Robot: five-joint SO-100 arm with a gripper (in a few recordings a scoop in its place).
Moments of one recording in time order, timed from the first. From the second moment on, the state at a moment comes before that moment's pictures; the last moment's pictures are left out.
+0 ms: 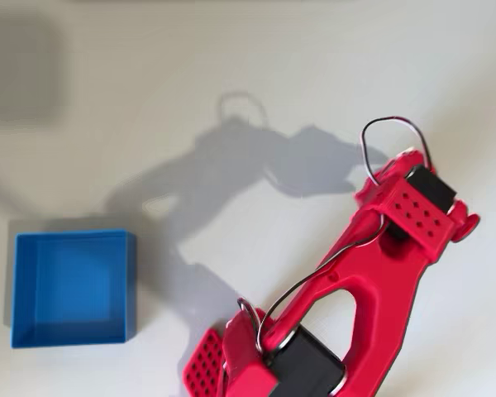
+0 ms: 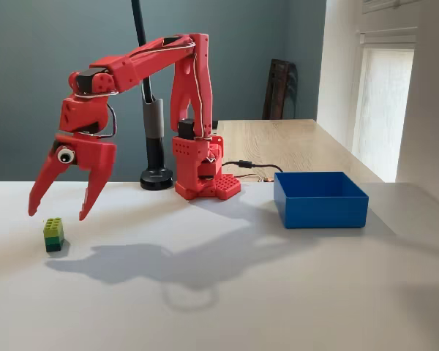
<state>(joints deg) 45.1 95.2 107.3 49.7 21.8</state>
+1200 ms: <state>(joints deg) 47.7 88.9 111.4 41.6 22.1</state>
